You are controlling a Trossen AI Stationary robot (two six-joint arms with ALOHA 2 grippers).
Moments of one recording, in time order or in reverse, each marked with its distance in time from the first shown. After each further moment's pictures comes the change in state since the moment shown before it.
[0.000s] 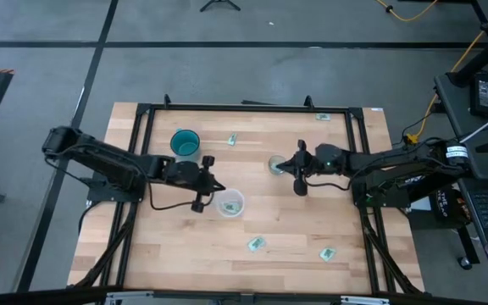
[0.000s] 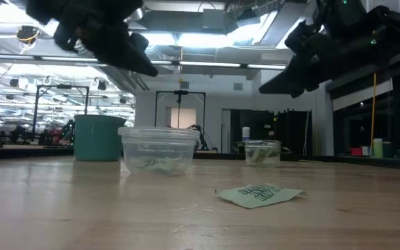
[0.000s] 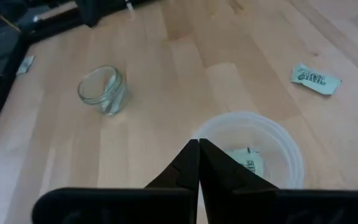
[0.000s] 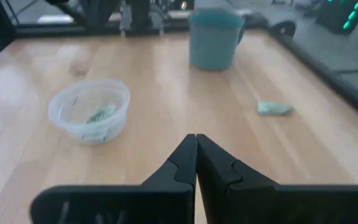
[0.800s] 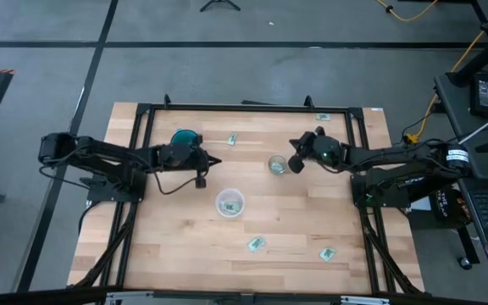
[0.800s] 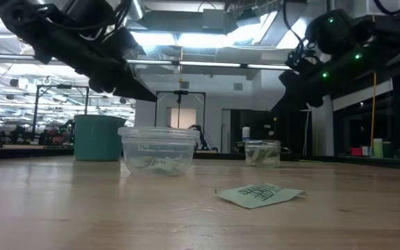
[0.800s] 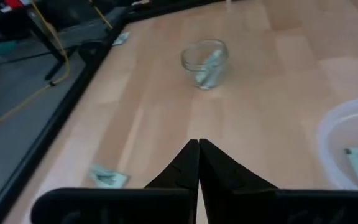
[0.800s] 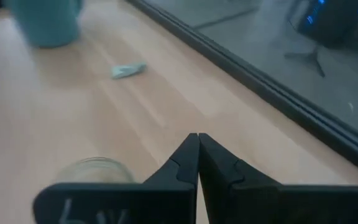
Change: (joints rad) left arm 0.297 -0.041 -0.235 0.339 0.008 0.020; right arm -0.158 0.000 0.000 -0.129 0.401 0.146
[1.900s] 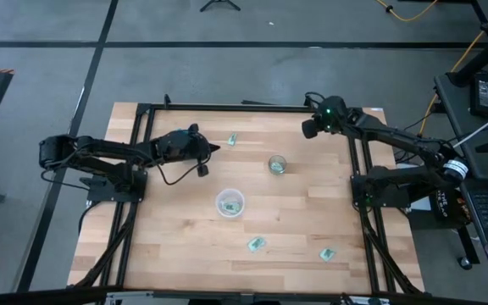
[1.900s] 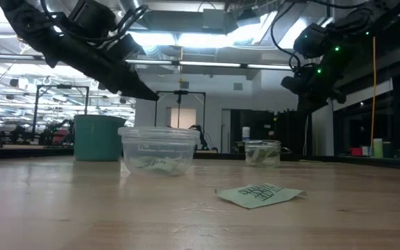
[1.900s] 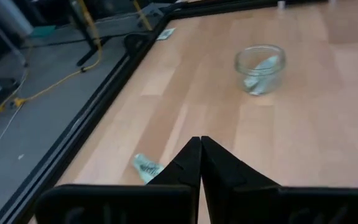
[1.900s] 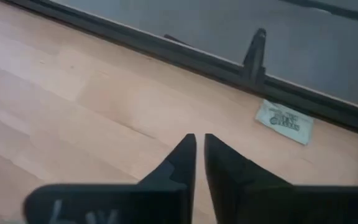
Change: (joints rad) left arm 0.141 0.000 0.001 0.048 0.015 -0.044; right arm -0.482 0.000 0.327 -0.690 -0.166 0.184
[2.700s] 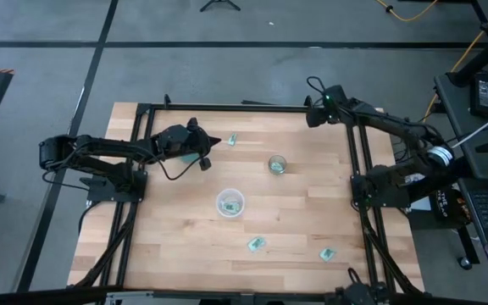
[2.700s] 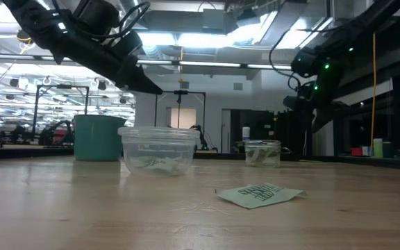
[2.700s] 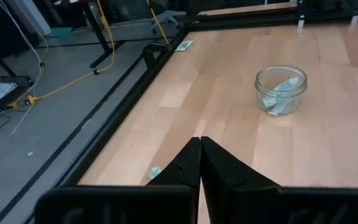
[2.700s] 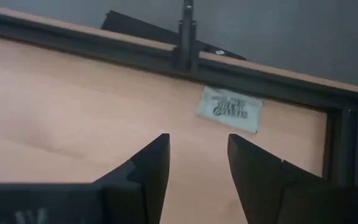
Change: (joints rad) left arm 0.040 0.001 0.046 -0.005 -0.014 -0.025; right arm -0.204 0.208 0.088 -0.030 -0.018 0.001
